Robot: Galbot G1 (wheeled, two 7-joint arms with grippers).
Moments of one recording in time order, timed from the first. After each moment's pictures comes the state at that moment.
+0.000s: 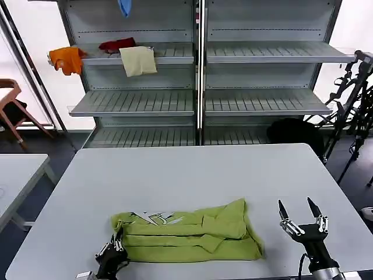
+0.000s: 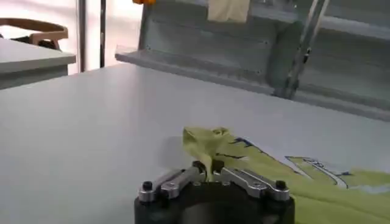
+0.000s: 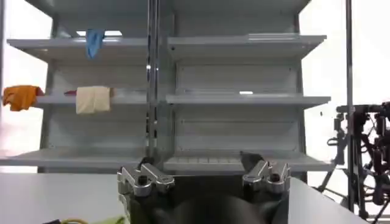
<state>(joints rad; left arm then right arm) 1.69 -1.17 -0.36 -2.17 -0.52 0.10 -0.48 -1.81 0.91 0.64 2.14 0.52 0.30 0.22</state>
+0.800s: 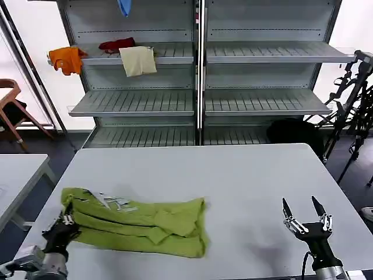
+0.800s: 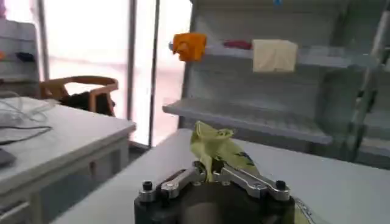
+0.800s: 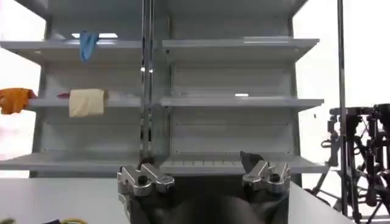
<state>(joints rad) 1.68 -1.07 -0.76 -2.25 -0.70 0.22 -0.54 -1.79 0.90 0.65 2.13 0.53 0.31 0.23</state>
